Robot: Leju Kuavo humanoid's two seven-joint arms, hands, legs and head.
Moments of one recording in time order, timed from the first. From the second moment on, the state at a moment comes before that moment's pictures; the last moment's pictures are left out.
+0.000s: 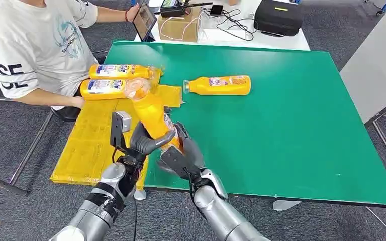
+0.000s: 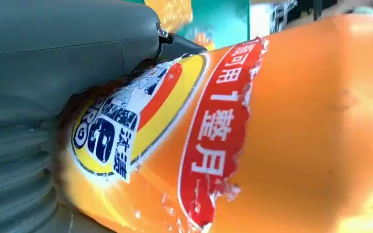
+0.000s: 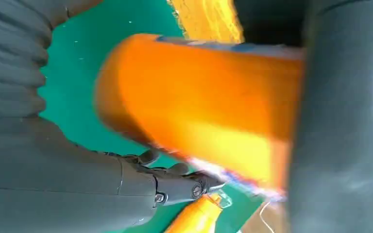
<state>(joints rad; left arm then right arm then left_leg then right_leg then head) -0.42 -0.18 -0.20 -0.94 0.24 -0.09 -0.39 -0.45 0.33 0.47 -0.70 0.38 -0.39 -0.33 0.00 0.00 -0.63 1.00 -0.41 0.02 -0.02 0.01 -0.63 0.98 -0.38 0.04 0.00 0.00</state>
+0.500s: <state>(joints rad) -0.47 -0.12 -0.13 -0.89 0.07 0.09 -0.47 -0.41 0.27 0.45 -0.80 0.35 -0.40 -0.33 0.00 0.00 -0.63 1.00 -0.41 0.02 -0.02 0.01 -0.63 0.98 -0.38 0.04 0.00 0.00</state>
